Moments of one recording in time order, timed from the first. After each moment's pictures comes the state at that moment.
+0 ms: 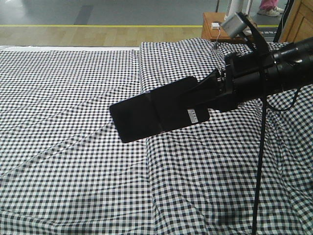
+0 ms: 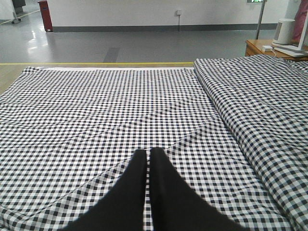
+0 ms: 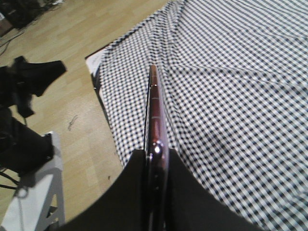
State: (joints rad) left arm 0.08 -0.02 0.03 -0.14 0.25 0.14; right arm 0.16 1.49 -1.29 1.08 1.22 -1.07
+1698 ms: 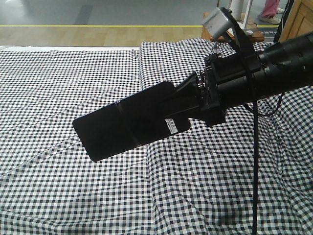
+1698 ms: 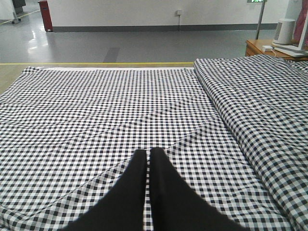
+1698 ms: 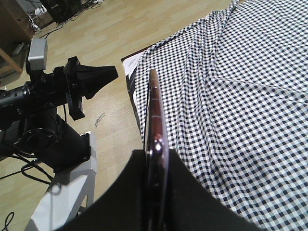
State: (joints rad) left arm 0.08 -0.02 0.03 -0.14 0.25 0.14; right arm 0.27 1.46 -1.29 1.12 1.22 -1.08
